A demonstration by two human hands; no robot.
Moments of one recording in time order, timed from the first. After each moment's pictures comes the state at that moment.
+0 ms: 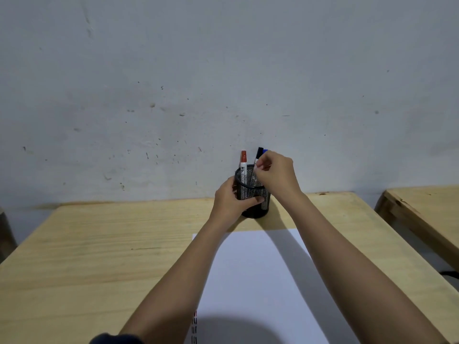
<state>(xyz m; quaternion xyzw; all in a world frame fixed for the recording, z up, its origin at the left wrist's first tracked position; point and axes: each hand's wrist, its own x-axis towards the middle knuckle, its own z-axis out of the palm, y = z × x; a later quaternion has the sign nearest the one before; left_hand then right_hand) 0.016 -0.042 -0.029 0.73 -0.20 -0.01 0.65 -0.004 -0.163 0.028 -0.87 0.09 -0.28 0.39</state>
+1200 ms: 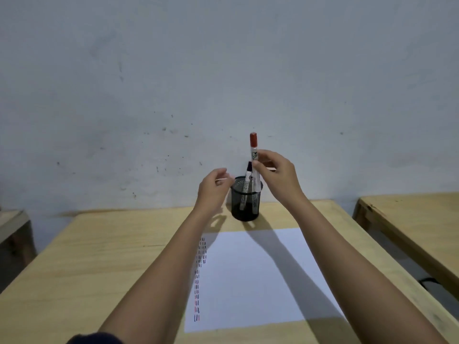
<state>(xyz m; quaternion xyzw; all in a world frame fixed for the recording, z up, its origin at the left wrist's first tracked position) -0.030 -0.007 0.046 0.76 -0.17 0.05 0.62 -0.088 -0.150 0.082 -0.80 -0.02 -0.34 0.50</state>
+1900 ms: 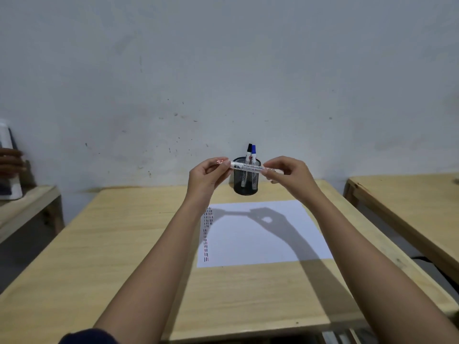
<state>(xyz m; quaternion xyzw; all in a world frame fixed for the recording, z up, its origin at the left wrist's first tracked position) -0.122 0.041 0.052 0.52 -0.18 -0.03 0.83 -0.183 -0.156 0.059 -0.81 -0.03 -0.24 0.54</state>
